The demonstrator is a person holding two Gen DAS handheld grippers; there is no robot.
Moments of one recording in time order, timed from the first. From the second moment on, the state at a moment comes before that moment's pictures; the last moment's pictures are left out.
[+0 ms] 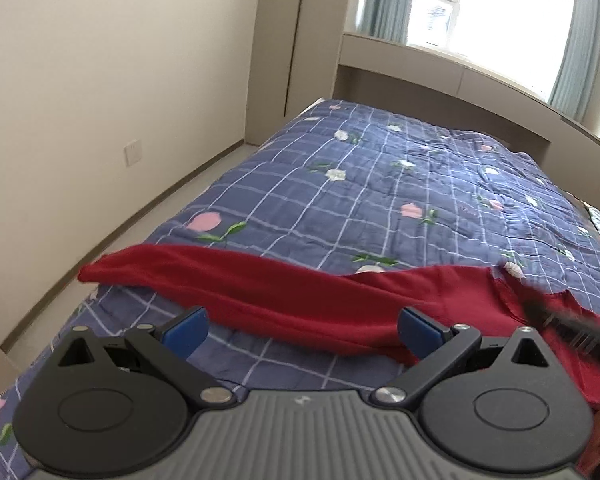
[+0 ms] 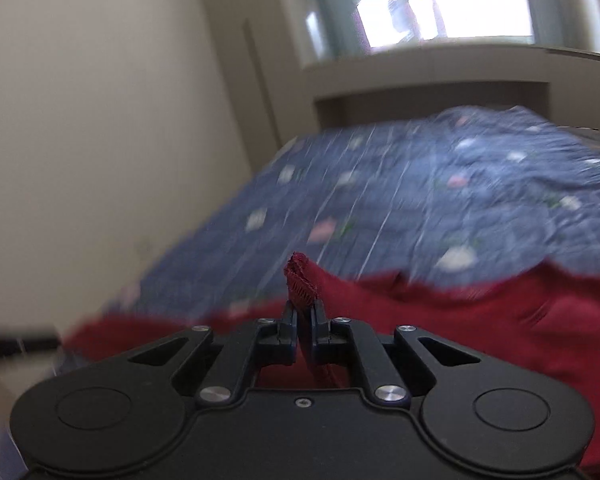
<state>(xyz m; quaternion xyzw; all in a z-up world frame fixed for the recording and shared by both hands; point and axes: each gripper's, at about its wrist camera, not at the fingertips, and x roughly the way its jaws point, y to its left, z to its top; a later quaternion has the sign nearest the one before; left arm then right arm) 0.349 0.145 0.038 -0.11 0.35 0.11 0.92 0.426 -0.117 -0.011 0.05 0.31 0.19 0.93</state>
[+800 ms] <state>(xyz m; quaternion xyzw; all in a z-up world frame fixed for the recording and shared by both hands) 0.439 0.040 -0.033 -0.12 0.41 -0.06 0.90 0.387 -0.344 -0.004 0.07 0.28 0.04 0.96</state>
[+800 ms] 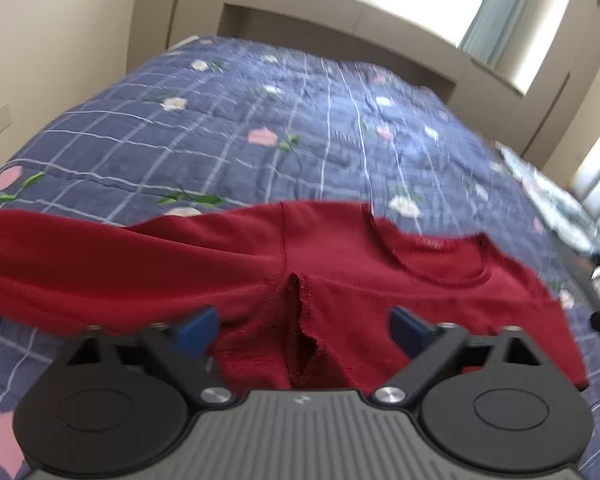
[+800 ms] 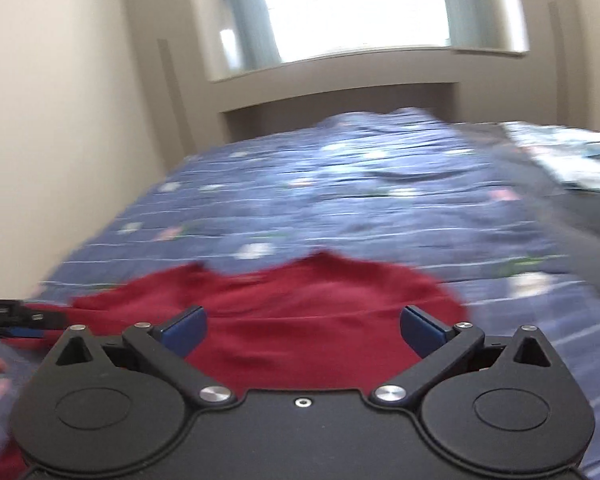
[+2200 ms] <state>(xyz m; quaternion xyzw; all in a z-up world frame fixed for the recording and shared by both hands) 0.471 0.009 -0.054 -0.06 0.38 0.00 0.92 0.335 -0.399 -0.045 0.04 0.28 0.00 0.96</state>
